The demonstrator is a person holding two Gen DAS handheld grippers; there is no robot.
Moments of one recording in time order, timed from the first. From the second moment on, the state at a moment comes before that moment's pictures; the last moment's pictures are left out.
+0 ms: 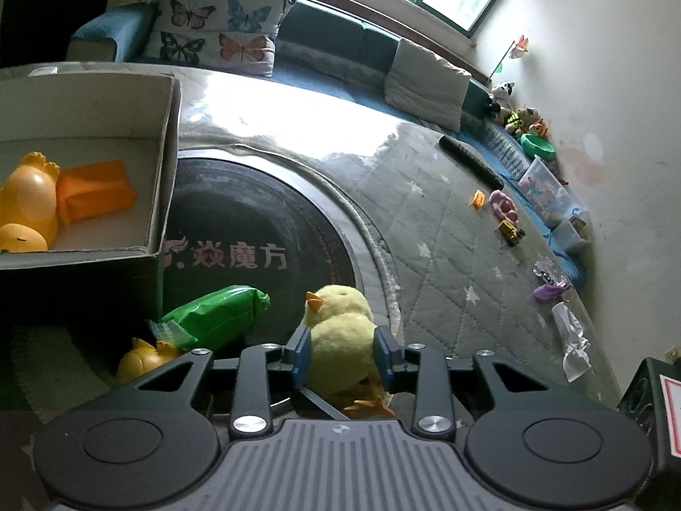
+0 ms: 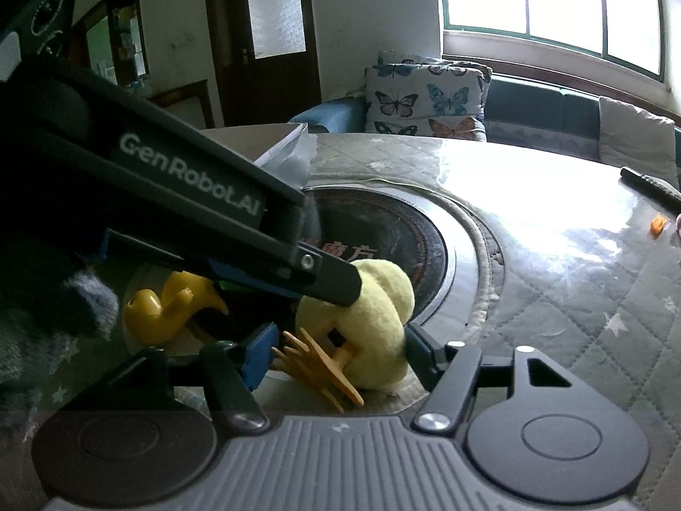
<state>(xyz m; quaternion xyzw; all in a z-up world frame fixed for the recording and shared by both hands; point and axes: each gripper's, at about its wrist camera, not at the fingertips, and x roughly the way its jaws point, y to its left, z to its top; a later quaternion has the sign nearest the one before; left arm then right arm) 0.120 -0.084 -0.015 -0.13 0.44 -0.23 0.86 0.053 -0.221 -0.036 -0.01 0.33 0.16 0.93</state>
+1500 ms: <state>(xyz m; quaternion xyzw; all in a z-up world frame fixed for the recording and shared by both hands) 0.139 0.040 0.034 -0.18 0.34 -0.16 0.91 0.117 -0.109 0.024 -0.02 0.25 0.26 0.93</state>
